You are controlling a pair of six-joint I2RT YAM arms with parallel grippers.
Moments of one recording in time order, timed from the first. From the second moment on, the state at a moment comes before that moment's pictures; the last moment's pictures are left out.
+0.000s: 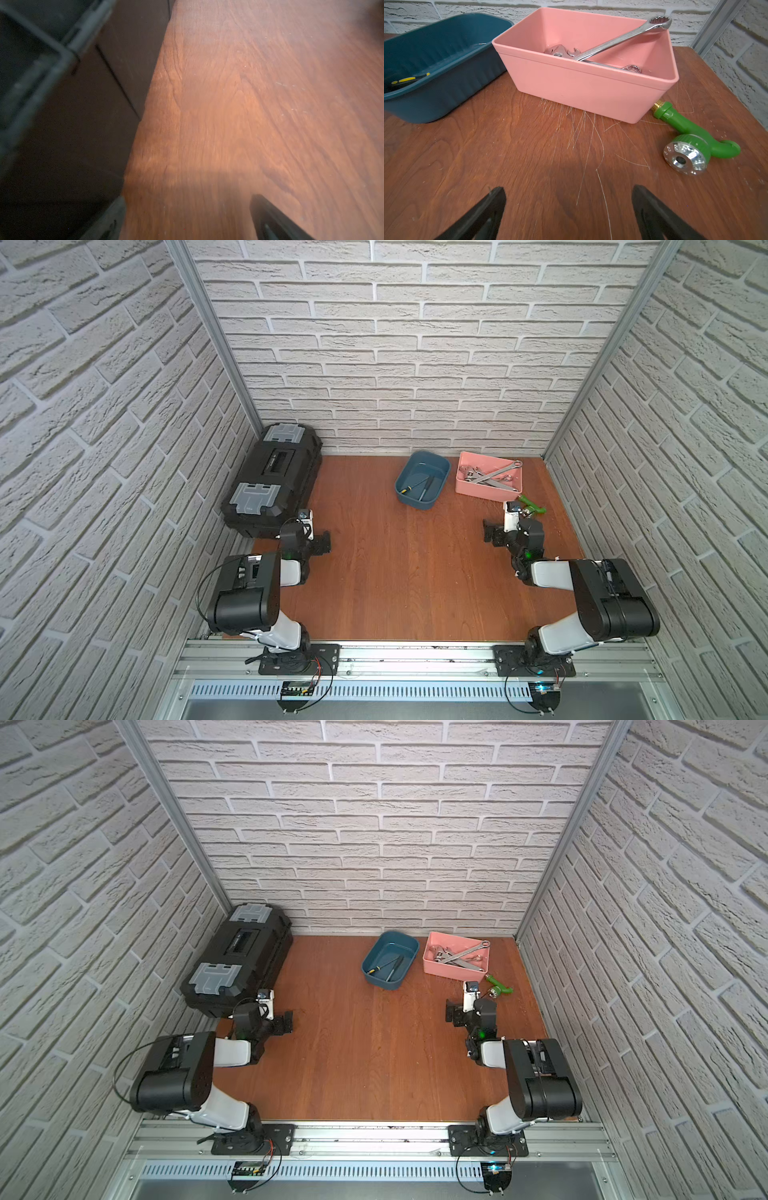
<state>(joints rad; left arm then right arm) 0.08 1.55 0.37 0.59 0.05 0.09 -0.04 1.52 0.39 0.68 -0.04 -0.03</state>
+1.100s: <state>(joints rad) -0.06 1.13 0.50 0.33 0.03 0.19 -0.03 1.22 0.54 0.34 -0.04 0.04</state>
